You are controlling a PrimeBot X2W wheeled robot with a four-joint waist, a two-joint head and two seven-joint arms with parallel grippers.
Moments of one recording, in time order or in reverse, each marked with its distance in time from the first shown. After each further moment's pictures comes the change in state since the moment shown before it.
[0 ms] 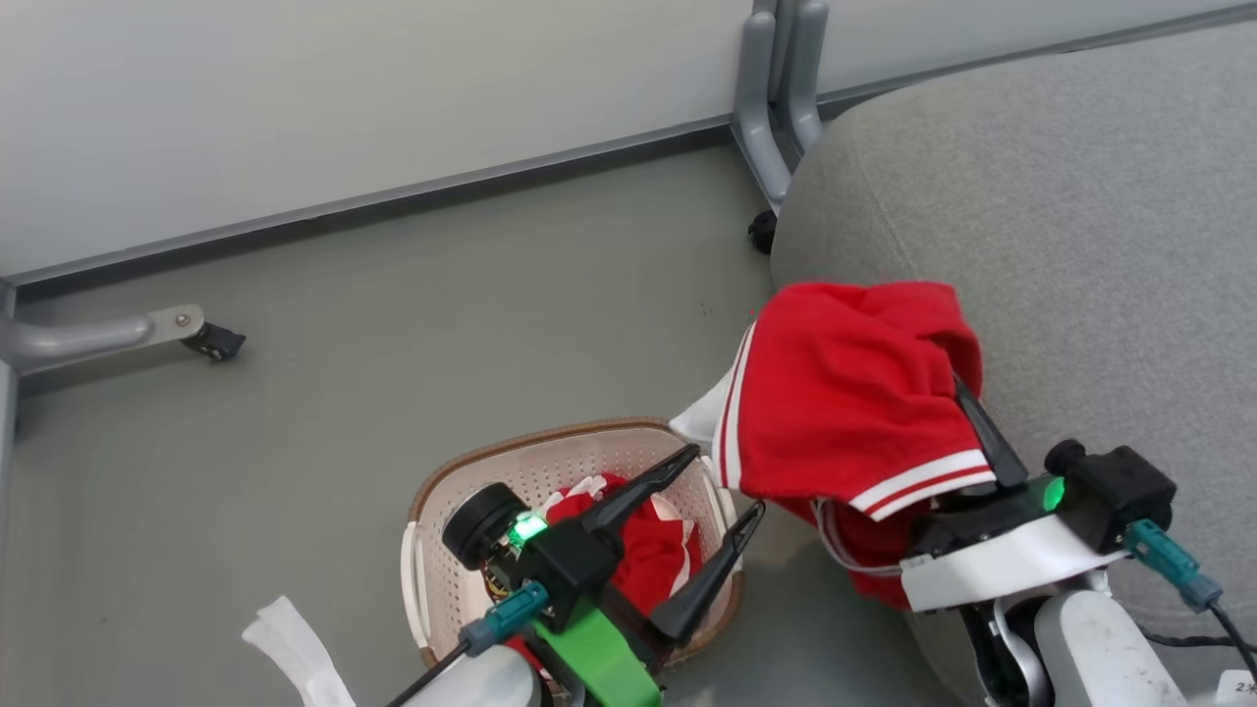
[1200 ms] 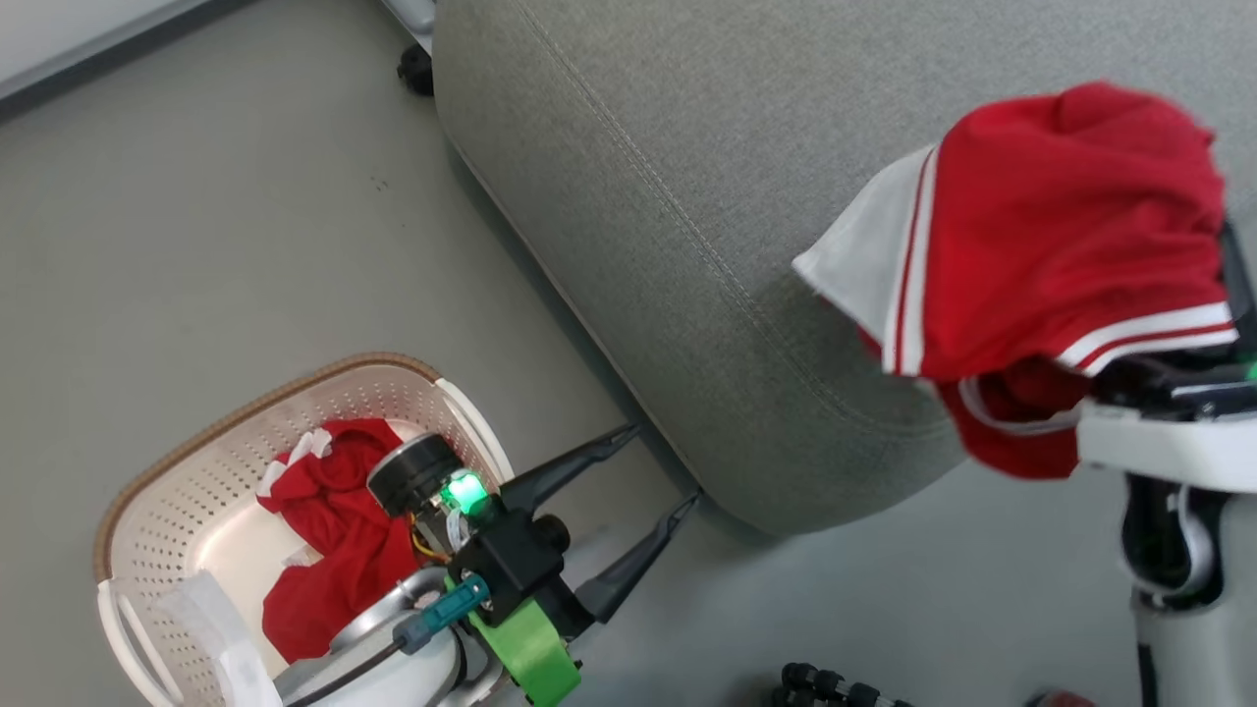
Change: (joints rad) left arm -0.091 0.175 -0.047 -0.056 0.076 -0.032 -0.027; right arm -0.112 -0.001 -0.245 -0.221 0.092 0.000 0.000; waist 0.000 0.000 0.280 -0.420
